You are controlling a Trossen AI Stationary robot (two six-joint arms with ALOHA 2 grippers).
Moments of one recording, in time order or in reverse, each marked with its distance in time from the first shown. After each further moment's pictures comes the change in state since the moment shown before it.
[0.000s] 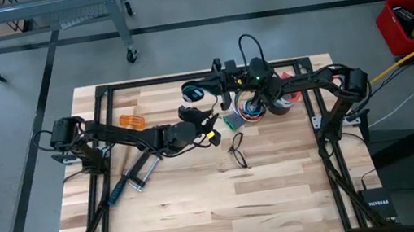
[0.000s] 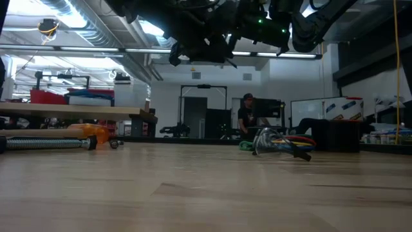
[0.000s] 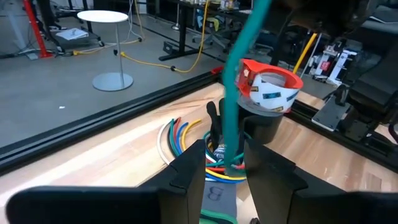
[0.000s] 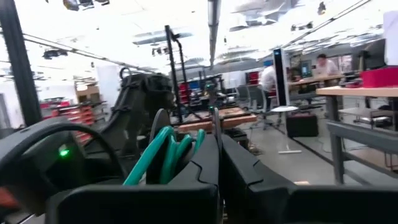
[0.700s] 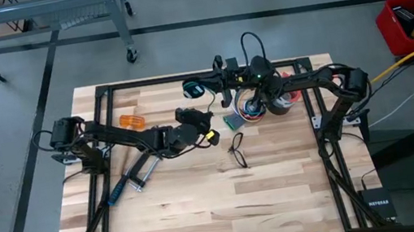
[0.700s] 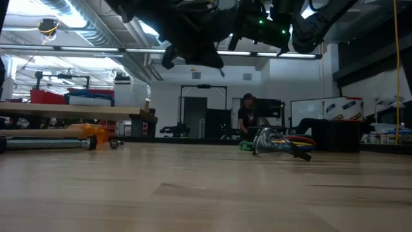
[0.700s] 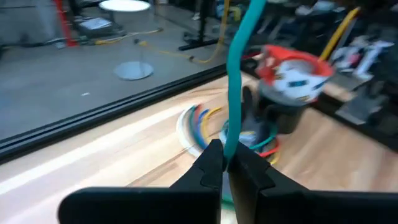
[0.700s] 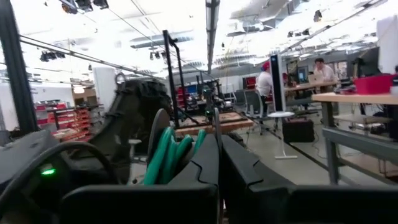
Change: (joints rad) left arm -0.014 0.001 0.001 -0.103 -0.075 -0.078; right arm -0.035 0.000 0.000 0.022 -0.008 0.000
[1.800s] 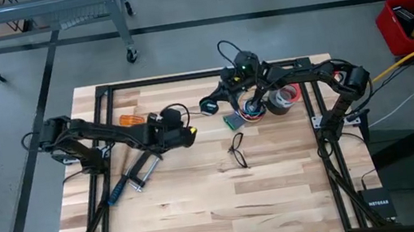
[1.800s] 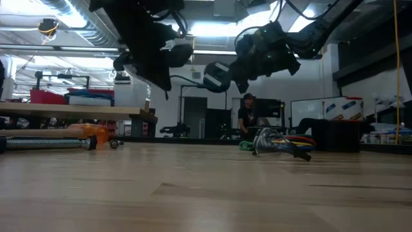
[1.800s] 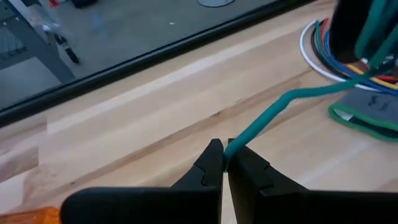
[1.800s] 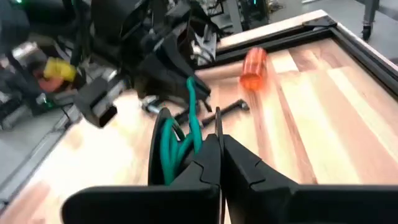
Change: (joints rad) left arm 0.033 -0.125 0.000 -0.788 -0.075 -0.443; right arm -0.134 0.002 0.000 -0.726 -0.317 -0.223
